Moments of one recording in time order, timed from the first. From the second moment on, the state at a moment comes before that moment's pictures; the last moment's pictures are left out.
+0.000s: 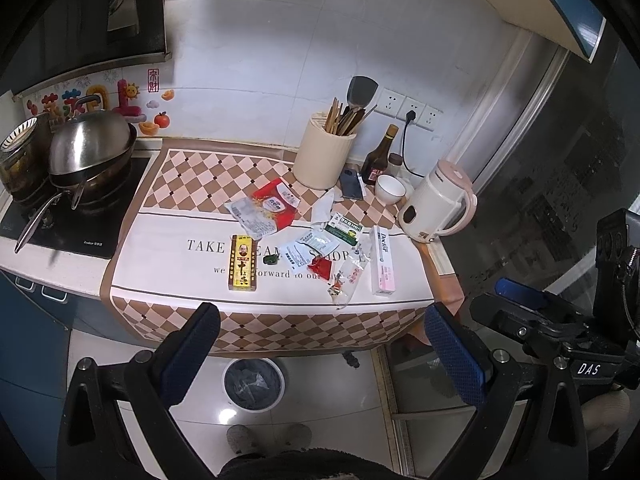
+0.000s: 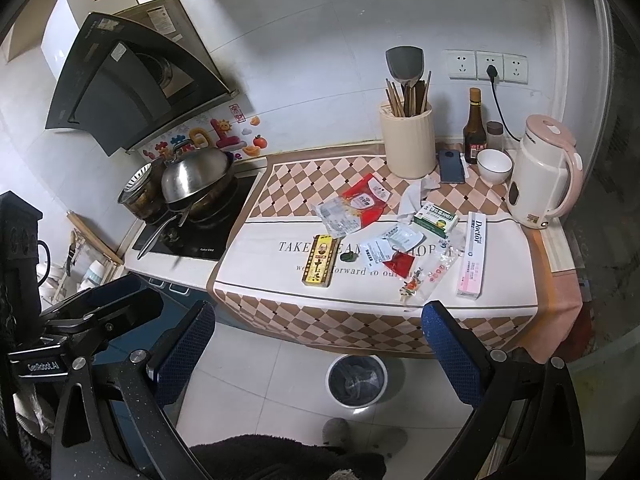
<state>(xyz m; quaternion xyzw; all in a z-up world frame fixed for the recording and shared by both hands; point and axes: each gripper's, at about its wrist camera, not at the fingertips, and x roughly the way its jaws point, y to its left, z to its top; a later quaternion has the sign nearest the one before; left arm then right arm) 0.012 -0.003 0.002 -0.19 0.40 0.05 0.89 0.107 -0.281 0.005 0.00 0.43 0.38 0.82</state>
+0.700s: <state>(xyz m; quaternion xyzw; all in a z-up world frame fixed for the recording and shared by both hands) 0.011 -0.005 0.001 -0.19 0.40 0.05 0.89 0.100 -0.276 0.004 0.00 0.43 0.38 0.82</state>
